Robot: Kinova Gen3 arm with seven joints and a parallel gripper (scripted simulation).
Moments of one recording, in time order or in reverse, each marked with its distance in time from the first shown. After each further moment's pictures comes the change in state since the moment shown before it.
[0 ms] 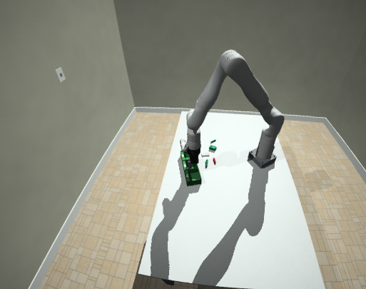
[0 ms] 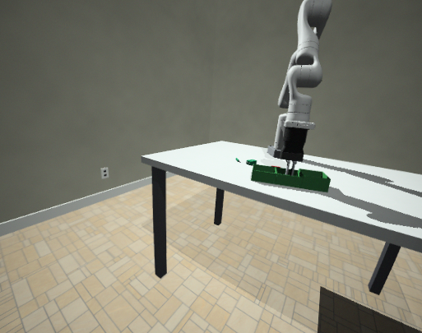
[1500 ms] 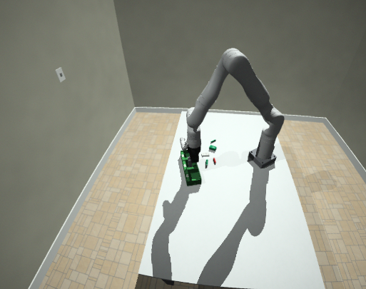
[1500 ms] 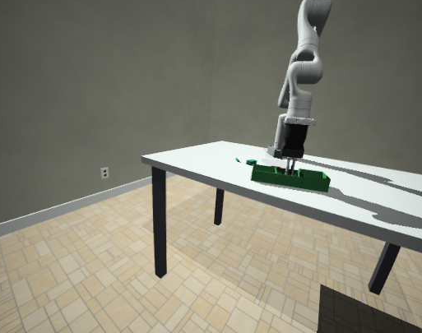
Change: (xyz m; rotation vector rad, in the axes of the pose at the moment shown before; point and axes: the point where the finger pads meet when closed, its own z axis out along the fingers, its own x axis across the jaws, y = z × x) arm 0.001 0.002 -0.012 -0.007 0.001 0.001
